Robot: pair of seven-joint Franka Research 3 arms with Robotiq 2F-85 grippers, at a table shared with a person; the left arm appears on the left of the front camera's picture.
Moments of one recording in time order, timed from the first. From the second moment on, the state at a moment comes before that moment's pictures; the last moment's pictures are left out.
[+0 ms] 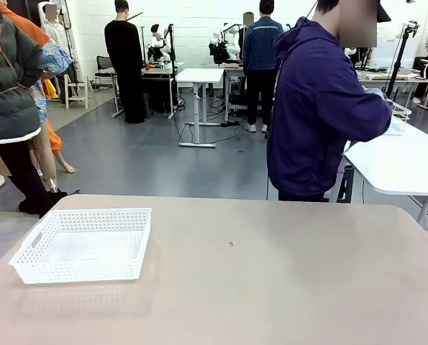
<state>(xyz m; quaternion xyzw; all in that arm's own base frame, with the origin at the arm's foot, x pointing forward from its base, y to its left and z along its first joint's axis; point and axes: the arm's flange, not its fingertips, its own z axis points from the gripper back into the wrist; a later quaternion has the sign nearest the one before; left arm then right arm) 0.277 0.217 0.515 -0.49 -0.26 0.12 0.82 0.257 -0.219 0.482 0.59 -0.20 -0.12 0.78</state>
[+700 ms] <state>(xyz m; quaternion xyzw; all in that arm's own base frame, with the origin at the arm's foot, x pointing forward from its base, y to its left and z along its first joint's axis) 0.277 0.217 0.514 -0.49 -0.26 0.12 0.82 0.257 -0.219 0.482 0.59 -0.20 -0.12 0.78</state>
